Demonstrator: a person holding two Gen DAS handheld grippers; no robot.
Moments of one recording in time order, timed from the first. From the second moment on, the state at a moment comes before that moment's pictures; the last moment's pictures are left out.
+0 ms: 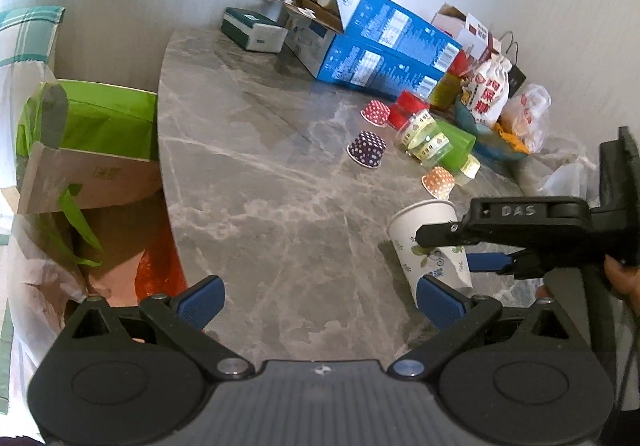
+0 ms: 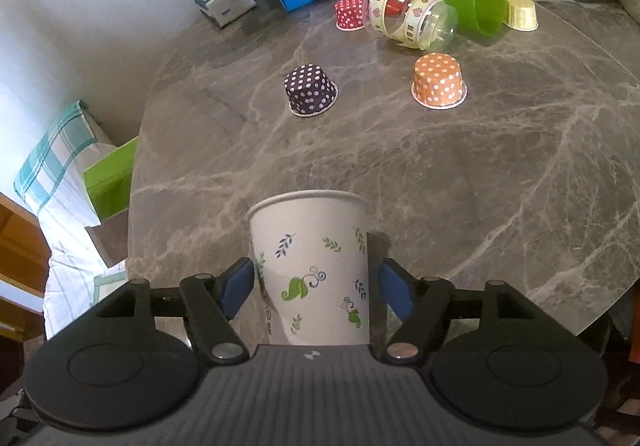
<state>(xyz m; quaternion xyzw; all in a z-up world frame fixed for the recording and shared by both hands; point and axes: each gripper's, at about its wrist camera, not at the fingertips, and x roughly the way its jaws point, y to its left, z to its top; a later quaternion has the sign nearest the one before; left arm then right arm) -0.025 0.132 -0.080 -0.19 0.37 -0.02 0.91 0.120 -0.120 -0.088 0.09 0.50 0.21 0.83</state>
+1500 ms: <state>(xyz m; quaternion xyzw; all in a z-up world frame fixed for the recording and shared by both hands) 0.111 -0.001 -0.078 -0.09 0.50 0.01 0.86 0.072 -0.273 -0.125 0.20 0.45 0.28 0.82</state>
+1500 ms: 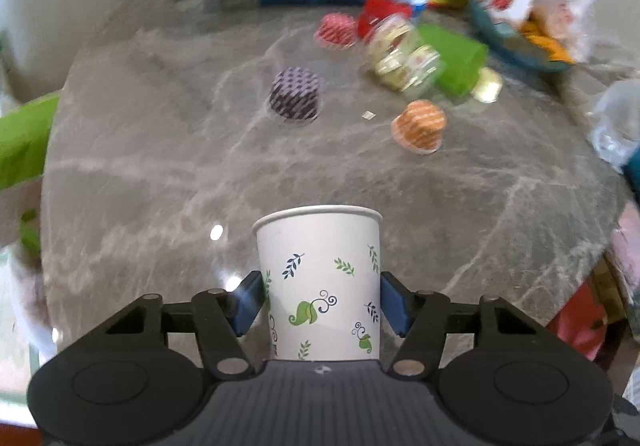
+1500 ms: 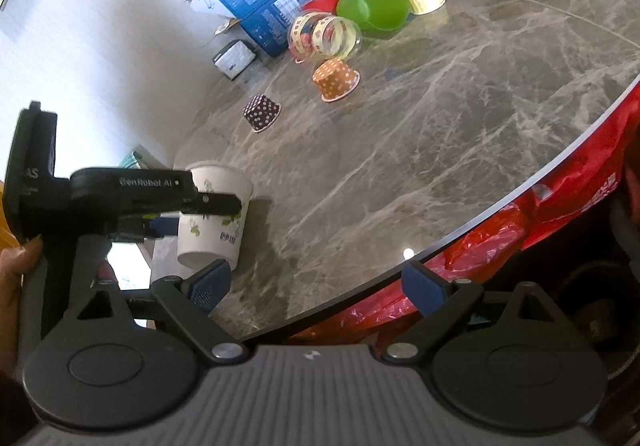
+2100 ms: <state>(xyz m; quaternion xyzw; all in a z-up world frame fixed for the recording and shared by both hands) 0.136 -0.025 -0.089 -0.05 0.31 -0.06 0.95 0.077 -0.269 -0.124 0.21 0.43 0.27 0.84</state>
